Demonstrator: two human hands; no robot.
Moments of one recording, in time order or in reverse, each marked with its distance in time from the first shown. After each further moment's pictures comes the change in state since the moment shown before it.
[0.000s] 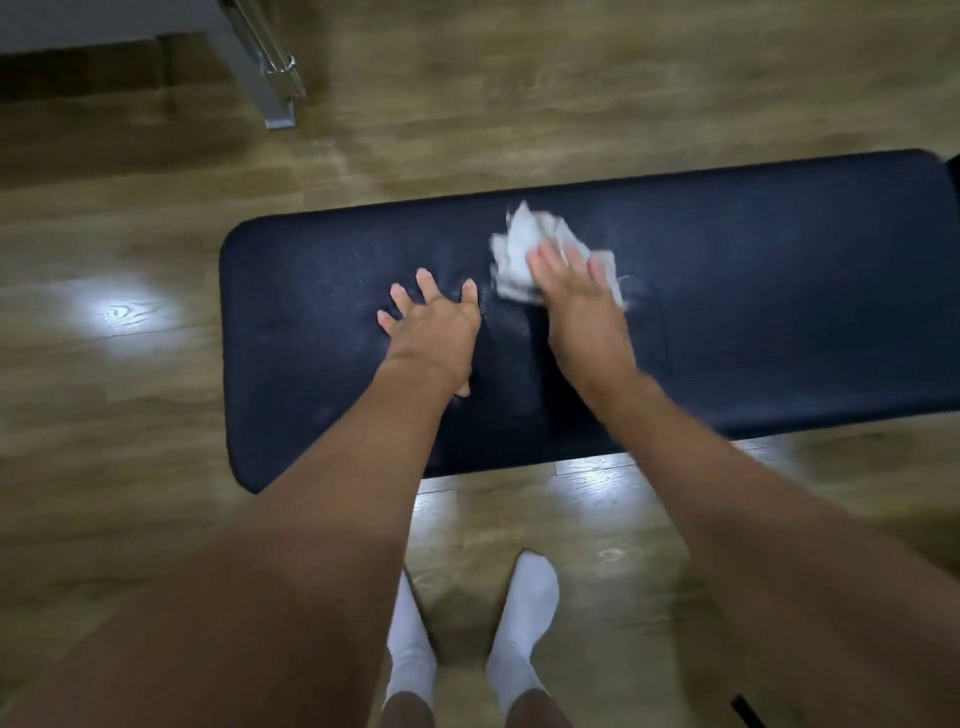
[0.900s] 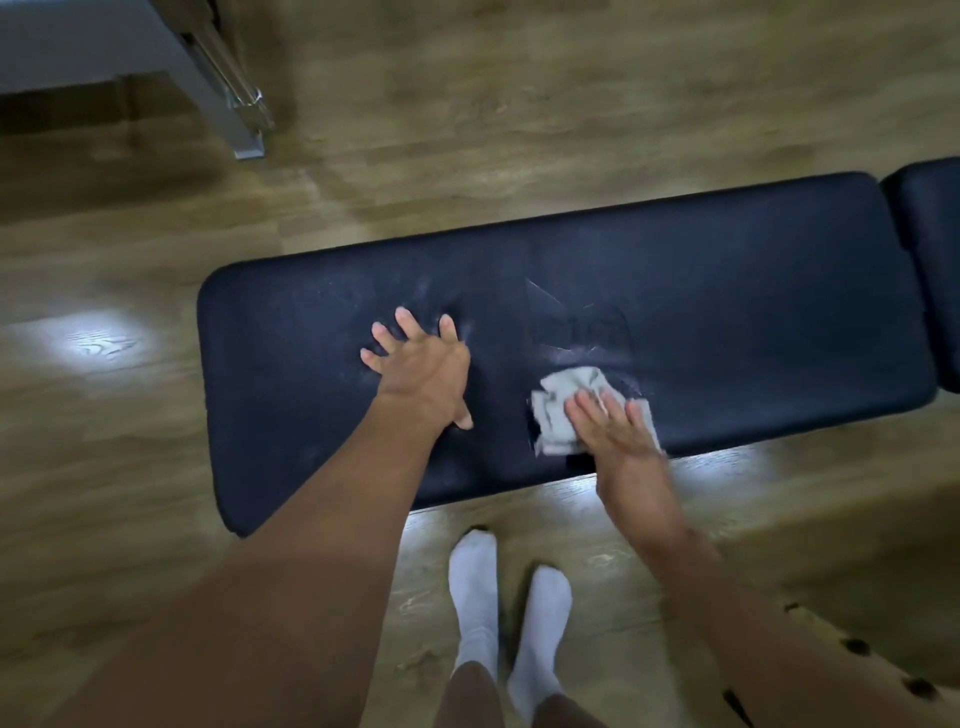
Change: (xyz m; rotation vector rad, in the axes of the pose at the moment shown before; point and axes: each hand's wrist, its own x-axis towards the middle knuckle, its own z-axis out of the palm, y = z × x) left_hand 0.001 0.011 -0.005 0.024 -0.042 -0.012; right_hand -0.131 0.019 0.009 0.098 -0.056 0.084
